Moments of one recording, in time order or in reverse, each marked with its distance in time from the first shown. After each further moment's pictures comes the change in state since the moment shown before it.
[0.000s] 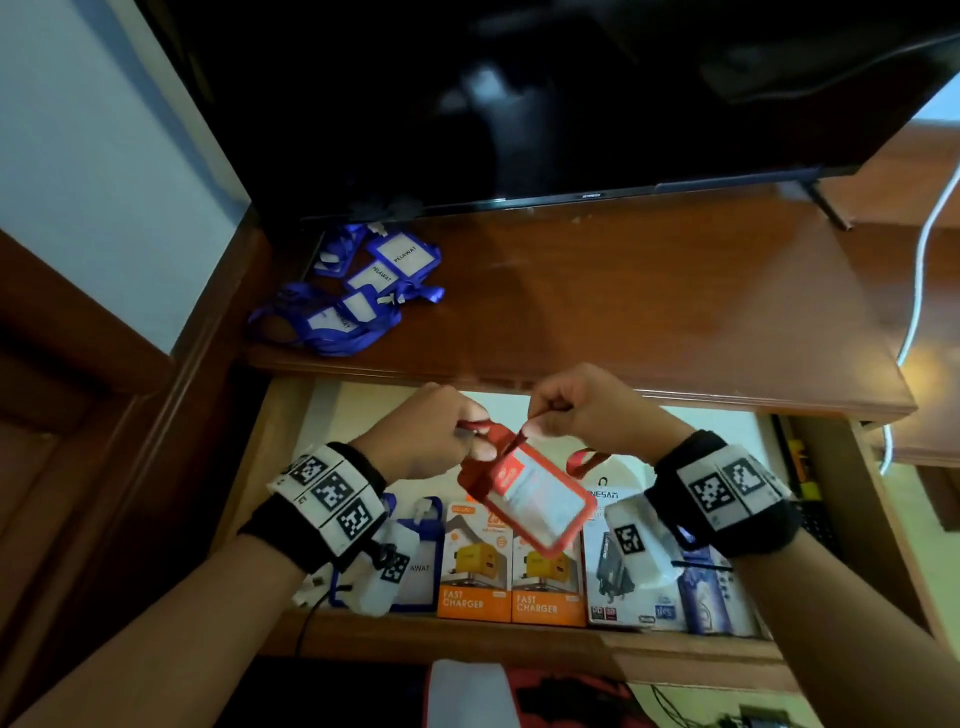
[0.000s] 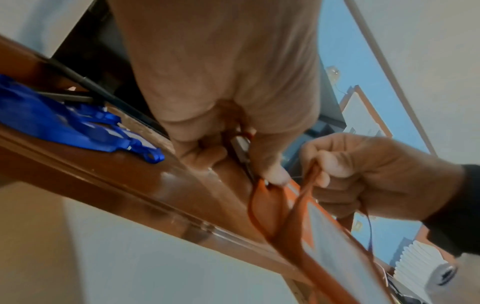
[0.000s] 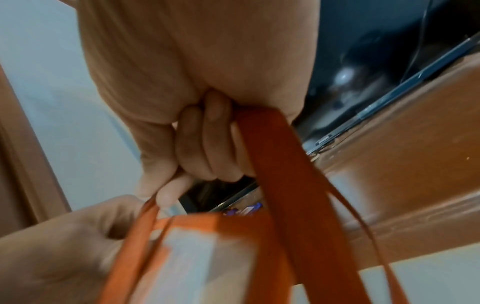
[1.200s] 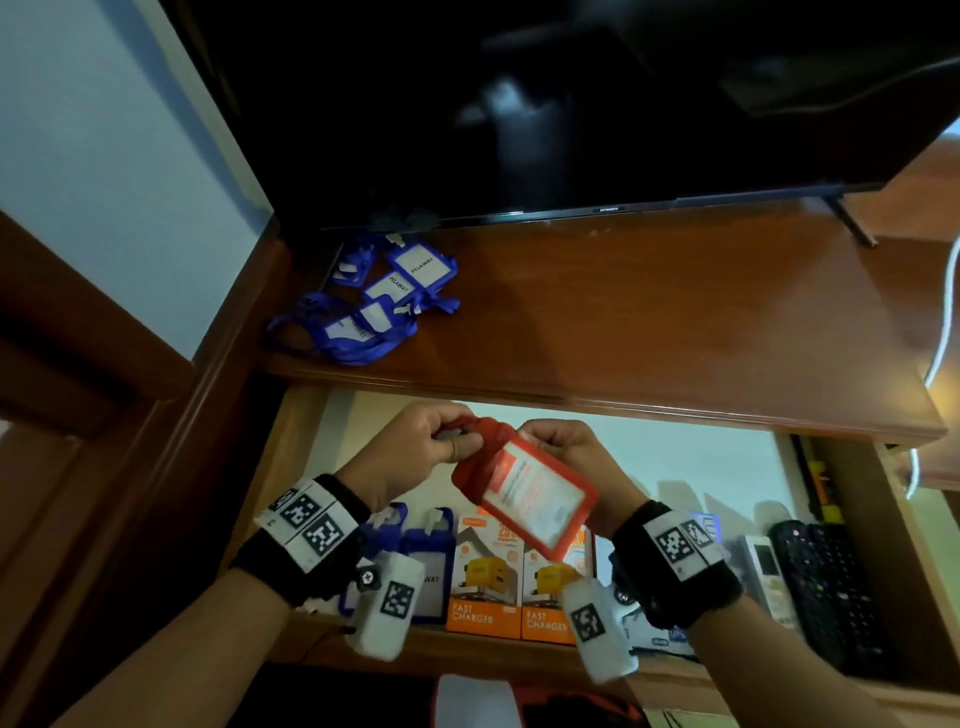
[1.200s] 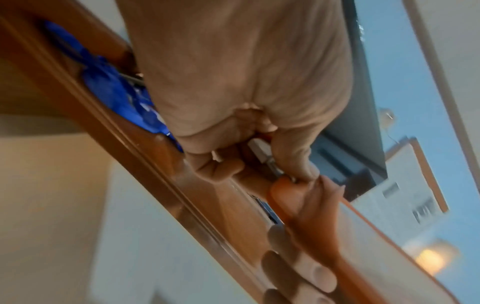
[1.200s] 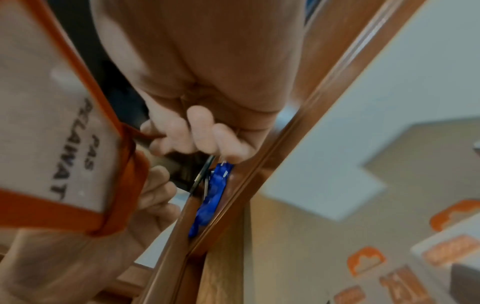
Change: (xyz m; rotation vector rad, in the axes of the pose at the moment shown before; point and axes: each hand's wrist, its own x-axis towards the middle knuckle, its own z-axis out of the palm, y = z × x) left_hand -0.018 -0.024 0.006 -0.695 0.159 -0.006; right_hand 0.007 0.018 0.062 0.700 0.102 -0.025
